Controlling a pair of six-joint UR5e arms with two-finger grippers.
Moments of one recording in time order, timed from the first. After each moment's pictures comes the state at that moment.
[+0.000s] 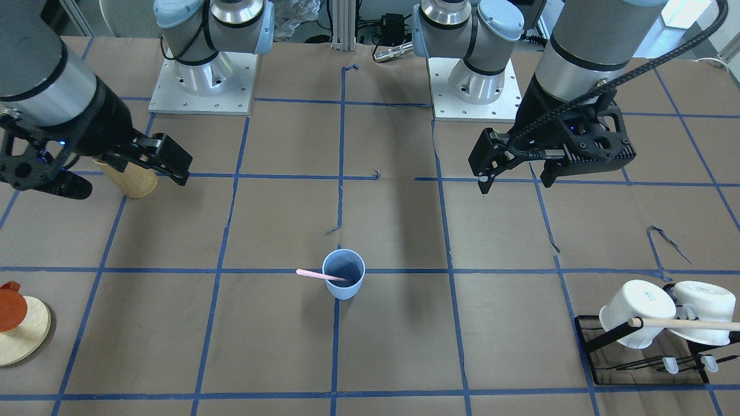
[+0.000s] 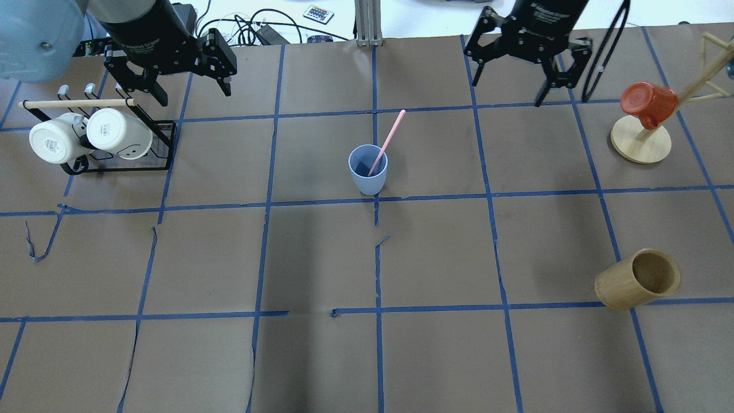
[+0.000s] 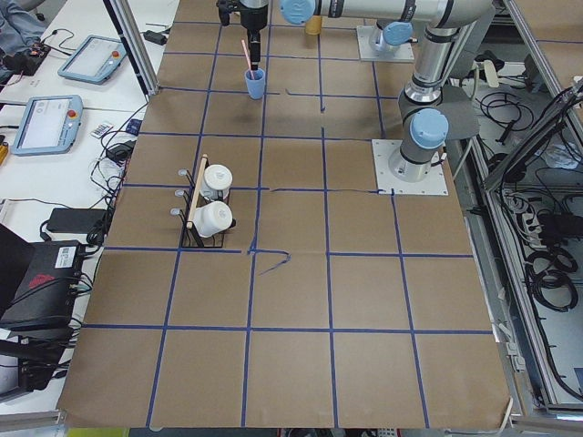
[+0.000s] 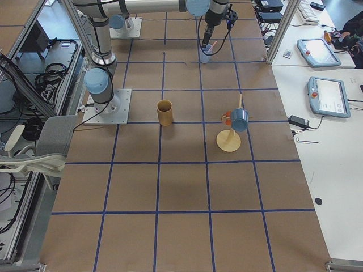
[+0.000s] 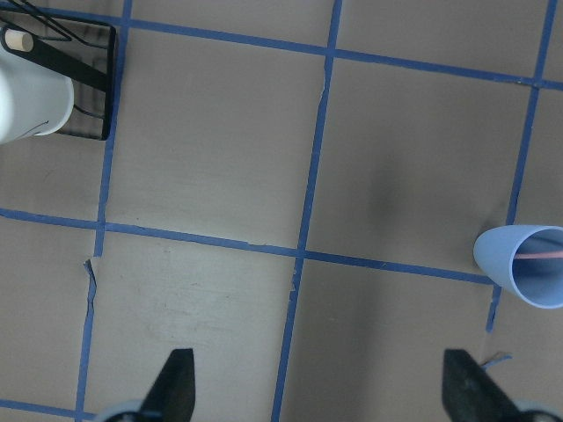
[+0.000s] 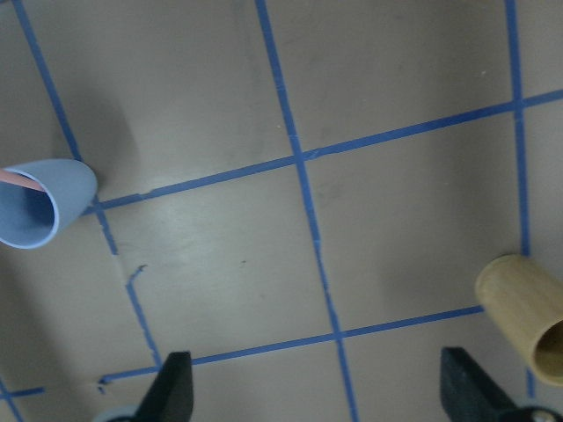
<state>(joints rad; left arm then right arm) -1.57 -1.68 -1.44 -1.51 1.58 -0.15 1.49 -1.37 1.28 -1.32 -1.52 0.09</state>
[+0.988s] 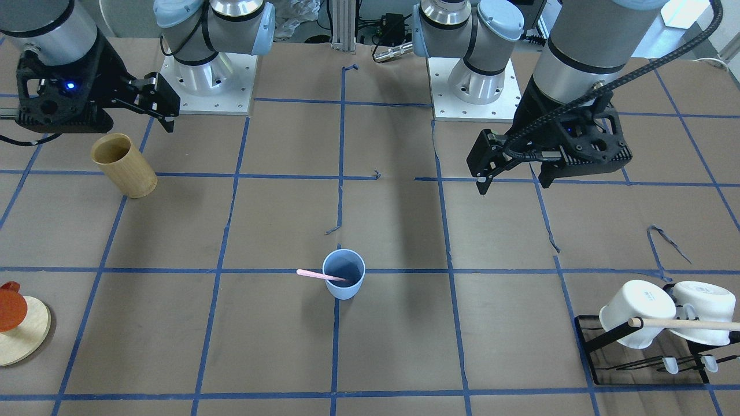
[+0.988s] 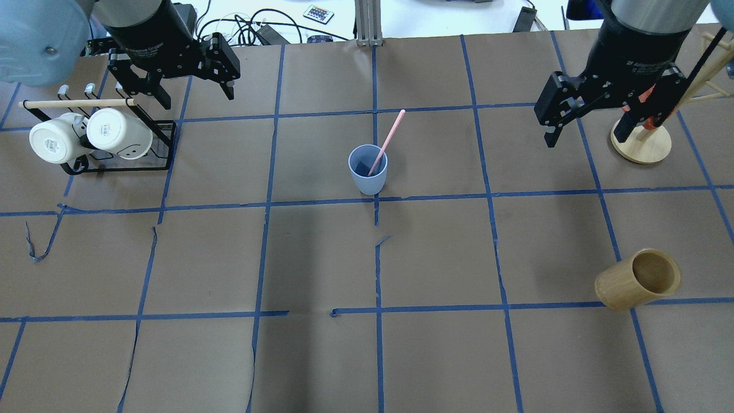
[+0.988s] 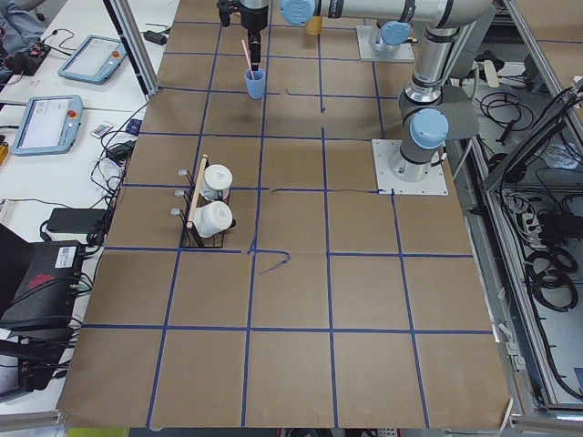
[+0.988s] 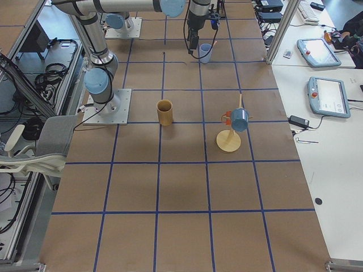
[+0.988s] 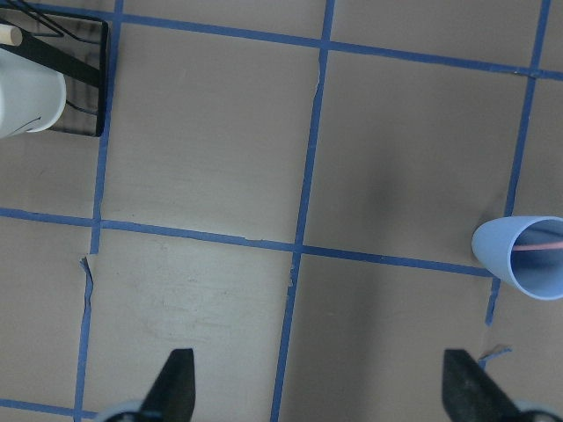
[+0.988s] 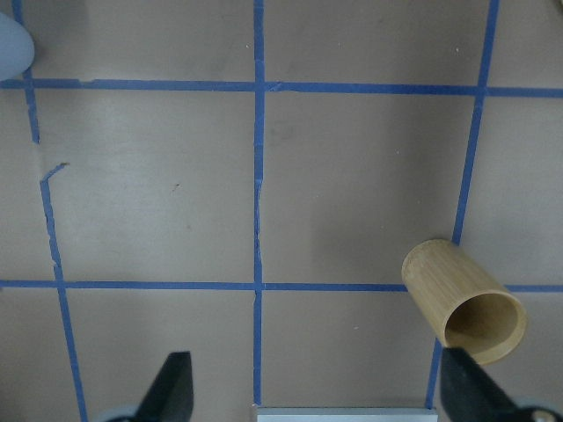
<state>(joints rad) -1.58 -1.68 -1.44 -1.51 1.58 -0.14 1.50 -1.56 1.50 -1.35 -1.60 -0.07</state>
